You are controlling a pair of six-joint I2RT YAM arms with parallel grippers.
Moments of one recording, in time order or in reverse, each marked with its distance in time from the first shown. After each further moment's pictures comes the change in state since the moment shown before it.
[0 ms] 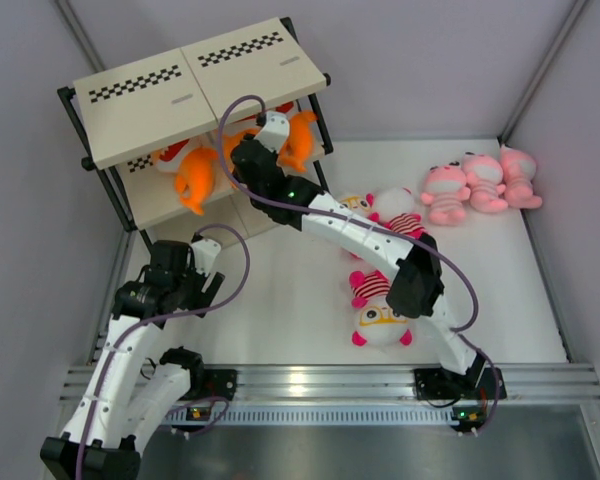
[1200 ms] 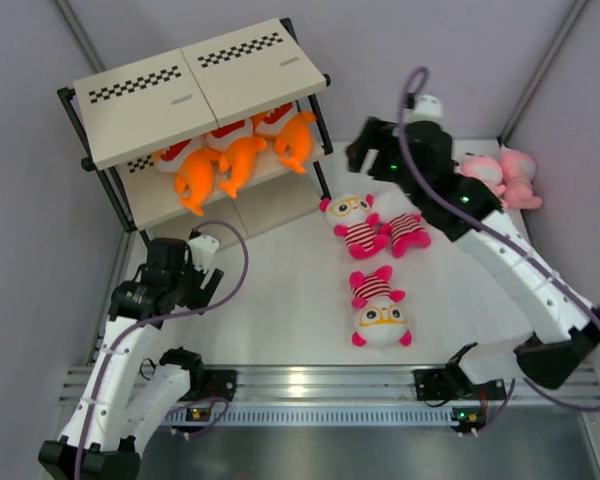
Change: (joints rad) left arm 0.000 0.000 0.036 0.001 0.001 0.001; right arm -0.230 -0.790 -0.602 -0.200 -0.315 -0.166
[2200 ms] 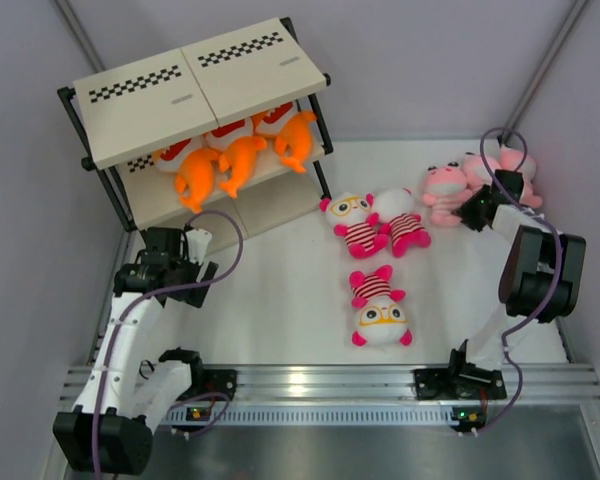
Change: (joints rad) left arm 0.134 0.147 0.014 0.005 0.034 0.000; right arm -1.033 0.318 -0.616 0.353 -0.520 0.163
